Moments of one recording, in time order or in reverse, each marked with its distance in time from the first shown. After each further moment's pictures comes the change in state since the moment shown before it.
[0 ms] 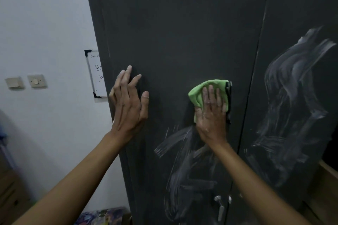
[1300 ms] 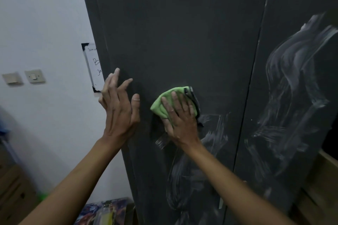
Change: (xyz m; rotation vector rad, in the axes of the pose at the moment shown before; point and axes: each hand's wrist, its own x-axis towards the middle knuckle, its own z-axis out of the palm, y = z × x) left_hand -0.028 -0.015 -0.015 -0.007 -0.003 -0.045; right_hand -0.039 -0.074 0.034 0.087 -0.066 -0.205
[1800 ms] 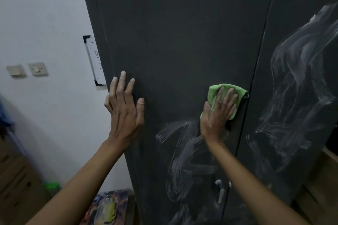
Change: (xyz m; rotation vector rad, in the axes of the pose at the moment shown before) left_hand -0.028 0.002 0.014 0.090 -0.064 -0.040; right_hand -0.021 0.068 -0.017 0.096 0.174 0.614
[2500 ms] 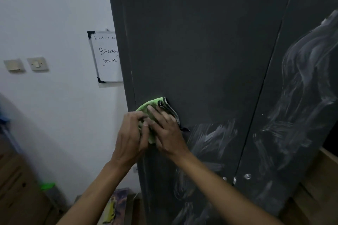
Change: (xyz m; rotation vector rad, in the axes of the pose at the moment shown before) left_hand -0.062 -0.047 -0.016 -0.344 -0.093 0.119; right_hand -0.103 -0.112 0.043 0.175 -0.542 -0.695
